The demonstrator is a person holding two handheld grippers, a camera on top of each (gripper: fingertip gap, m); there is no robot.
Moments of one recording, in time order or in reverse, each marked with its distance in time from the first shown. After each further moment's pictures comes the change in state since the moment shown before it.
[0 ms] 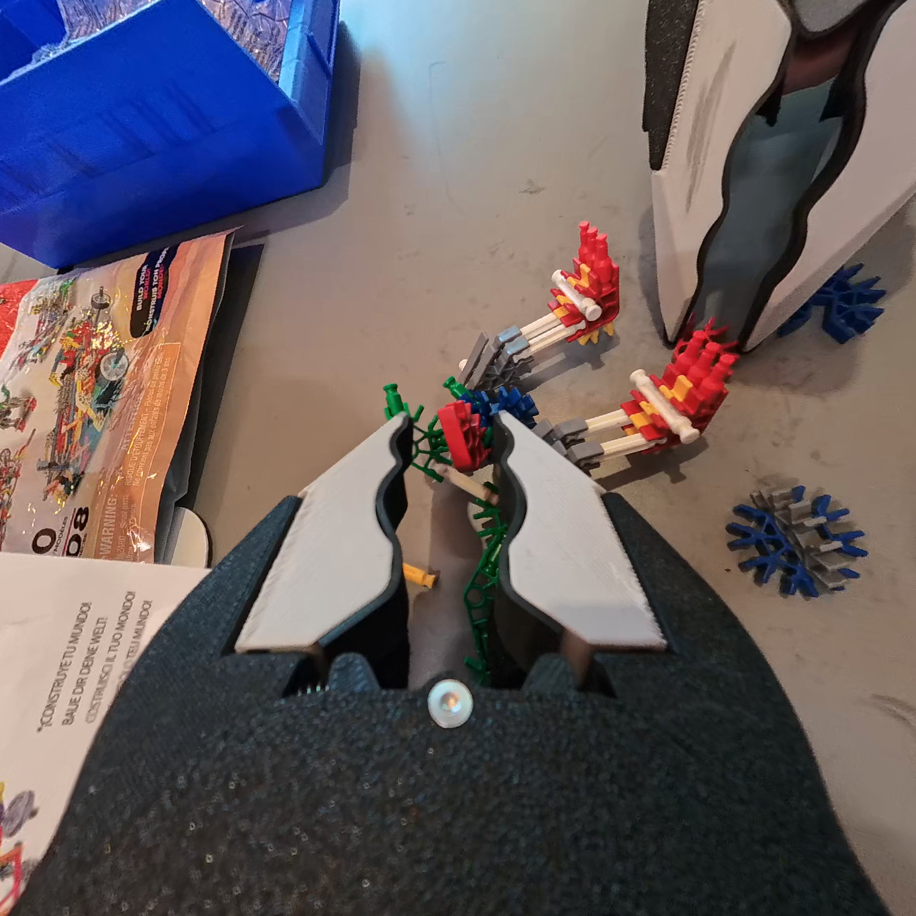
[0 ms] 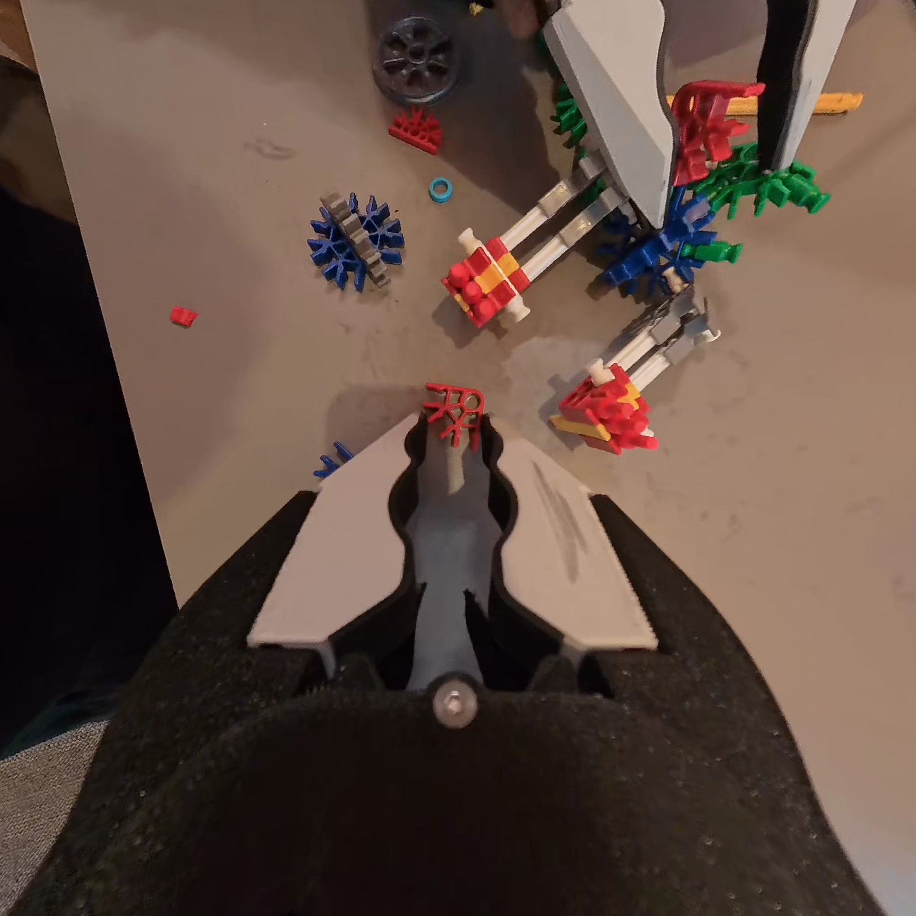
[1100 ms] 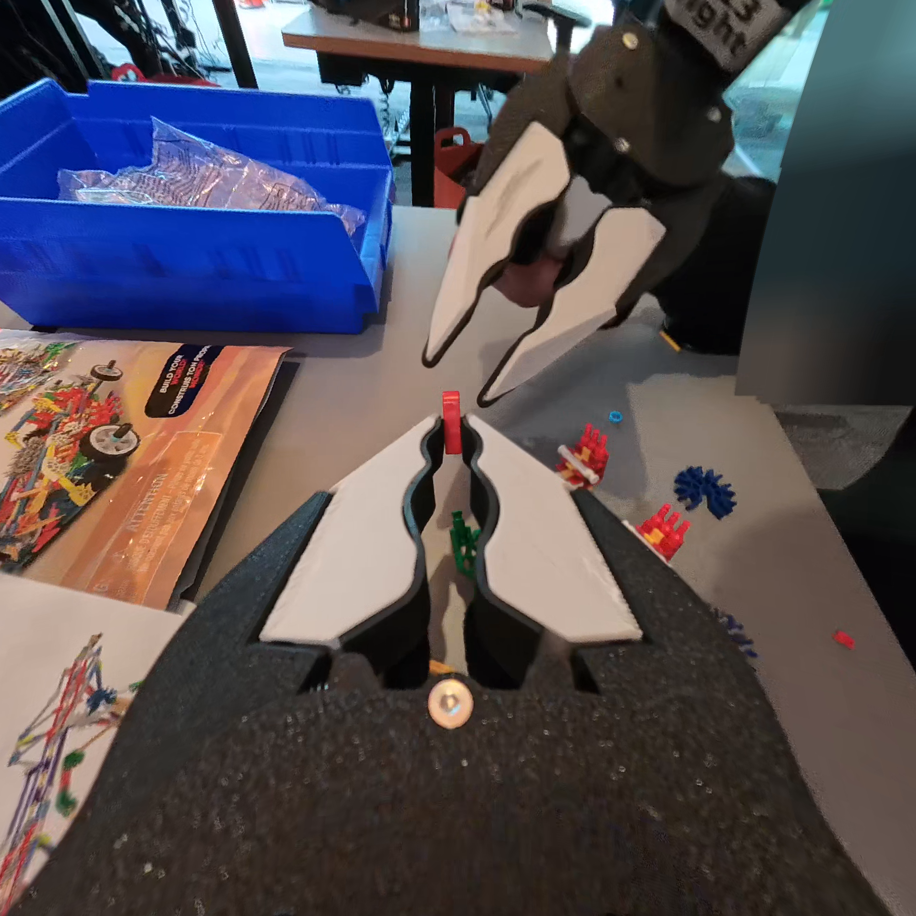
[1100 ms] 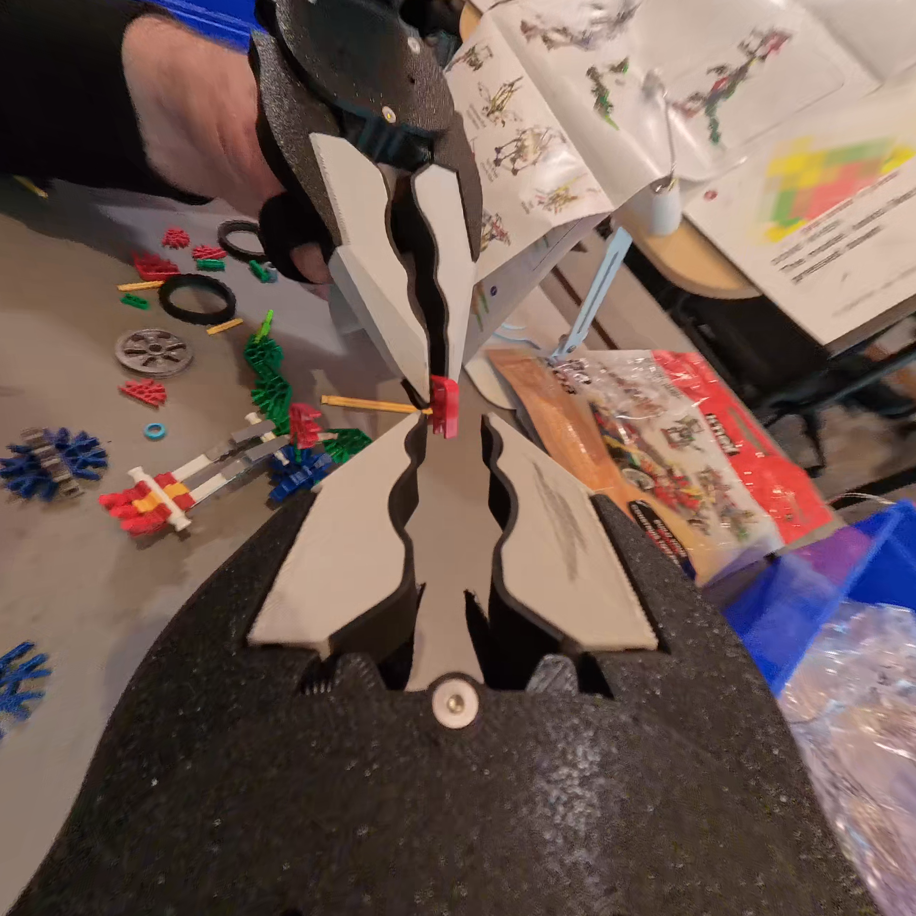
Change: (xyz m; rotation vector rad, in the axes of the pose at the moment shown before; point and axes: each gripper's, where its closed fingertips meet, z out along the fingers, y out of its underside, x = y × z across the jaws) left arm -0.046 -0.063 -0.023 0.288 0.186 -0.275; right arm 0.124 -0.103 -0.063 0.462 0.357 -0.208
